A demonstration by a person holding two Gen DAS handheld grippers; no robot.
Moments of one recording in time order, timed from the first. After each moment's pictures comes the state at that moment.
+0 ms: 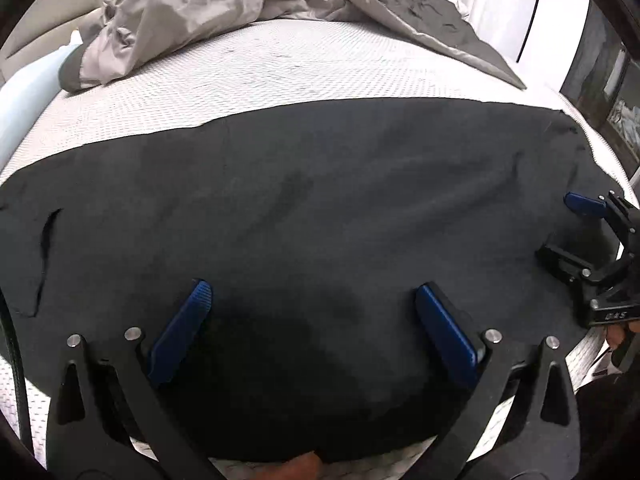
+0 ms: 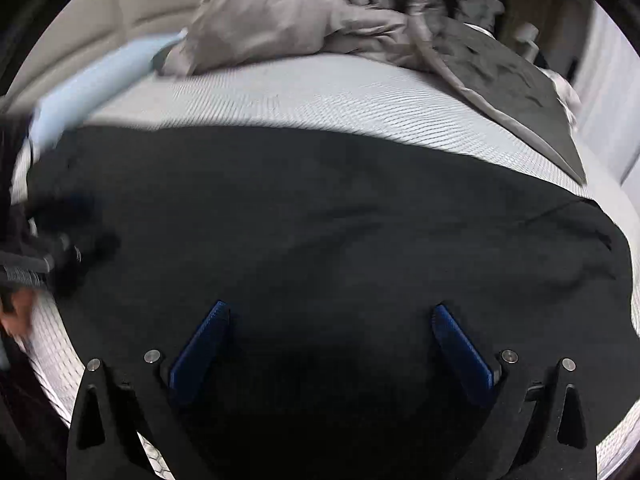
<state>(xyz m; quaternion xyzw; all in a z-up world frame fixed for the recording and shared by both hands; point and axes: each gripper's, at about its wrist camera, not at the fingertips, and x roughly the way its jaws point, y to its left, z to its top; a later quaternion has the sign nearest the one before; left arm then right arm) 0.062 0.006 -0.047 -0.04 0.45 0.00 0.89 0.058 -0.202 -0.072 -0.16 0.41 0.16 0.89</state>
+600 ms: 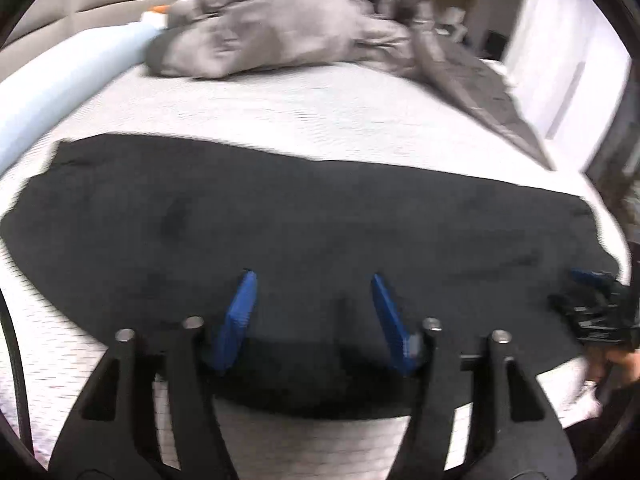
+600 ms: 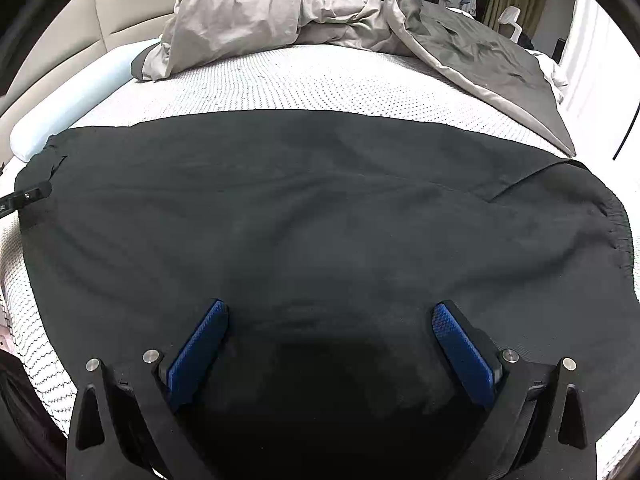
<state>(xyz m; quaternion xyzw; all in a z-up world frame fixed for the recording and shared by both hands) 0.026 0.083 -0.016 -0.13 0.39 0.04 0.91 0.083 -0.236 -0.077 -0.12 0.42 0.14 0.89</state>
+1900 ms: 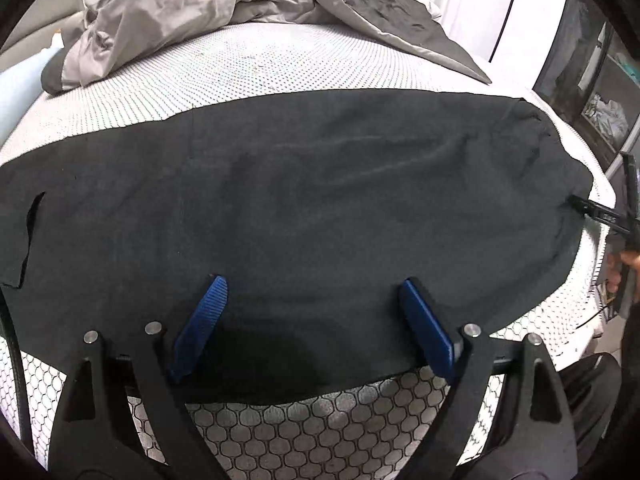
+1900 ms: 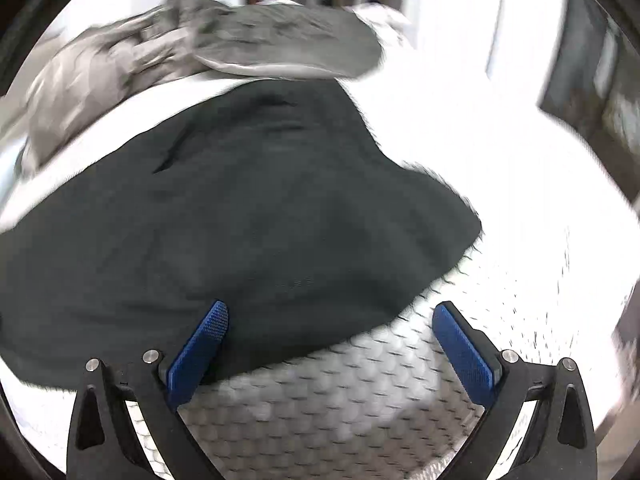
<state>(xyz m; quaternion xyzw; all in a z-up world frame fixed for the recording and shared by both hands) 0.028 -0.021 -0.042 -0.05 0.44 -0.05 0.90 0.047 -0.457 -0.070 0.01 0.42 -0.06 0.91</state>
